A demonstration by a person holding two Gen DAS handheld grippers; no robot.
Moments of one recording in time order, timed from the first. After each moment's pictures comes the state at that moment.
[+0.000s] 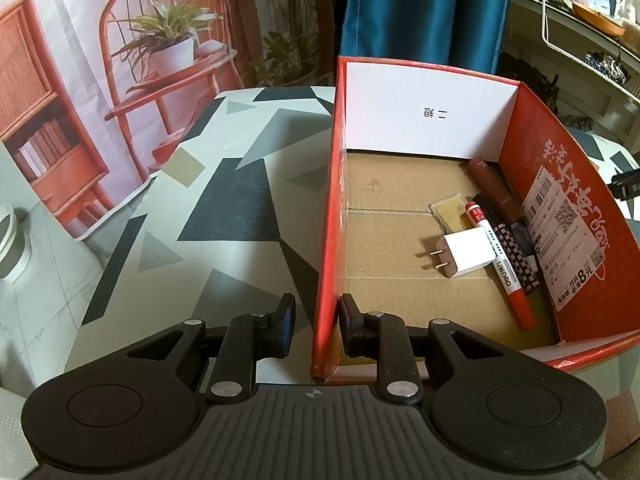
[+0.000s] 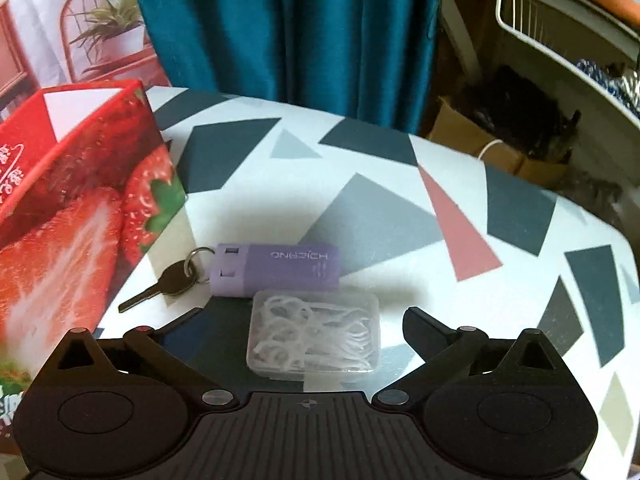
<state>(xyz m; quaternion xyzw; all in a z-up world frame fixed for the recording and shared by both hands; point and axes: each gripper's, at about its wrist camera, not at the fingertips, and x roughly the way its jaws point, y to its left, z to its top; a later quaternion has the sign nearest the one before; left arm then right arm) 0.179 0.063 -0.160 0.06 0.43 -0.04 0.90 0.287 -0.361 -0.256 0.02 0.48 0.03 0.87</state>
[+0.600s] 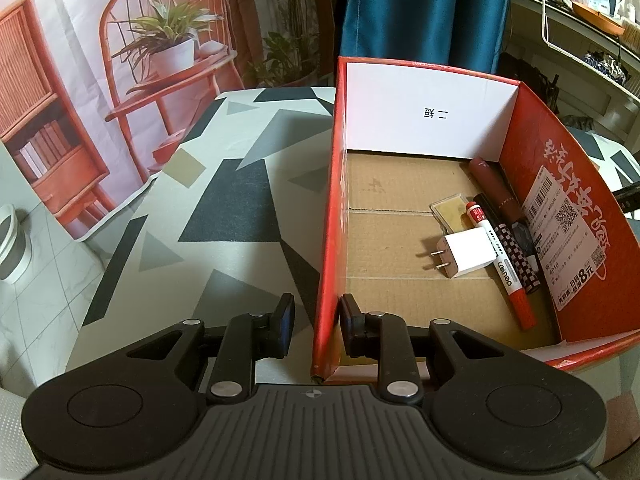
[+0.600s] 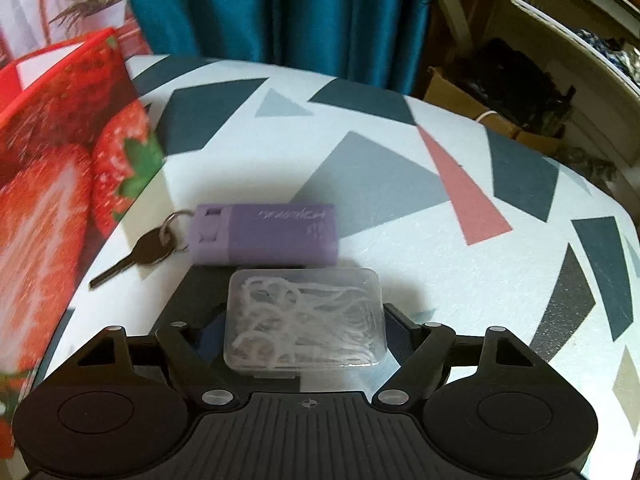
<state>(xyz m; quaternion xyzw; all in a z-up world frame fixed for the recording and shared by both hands) 0.179 0.063 -0.160 0.07 0.43 -0.04 0.90 0.288 -0.350 -0.277 0.01 0.52 0.02 0.85</state>
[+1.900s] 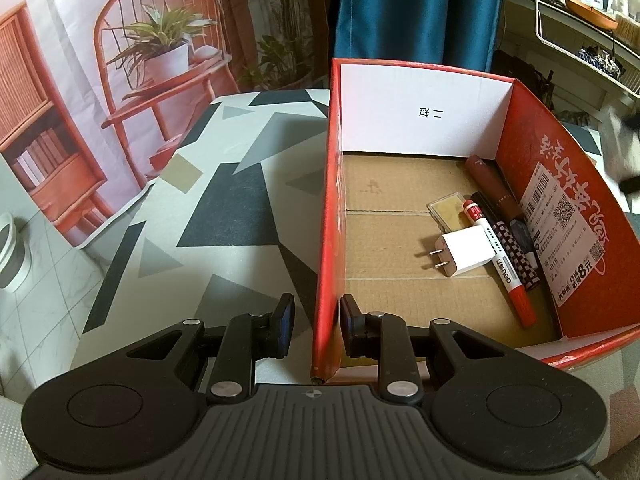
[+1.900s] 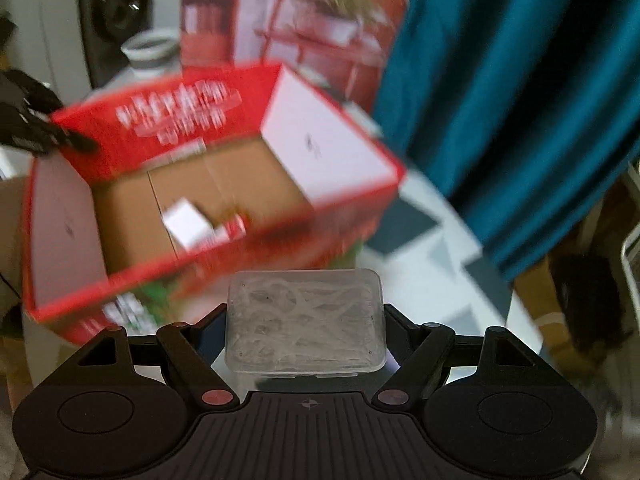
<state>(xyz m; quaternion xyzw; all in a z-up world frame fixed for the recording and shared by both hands) 0.179 0.061 -0.161 0.08 0.43 -0.05 0.90 0.255 -0.243 -0.138 -0.21 0.41 0.26 0.85</state>
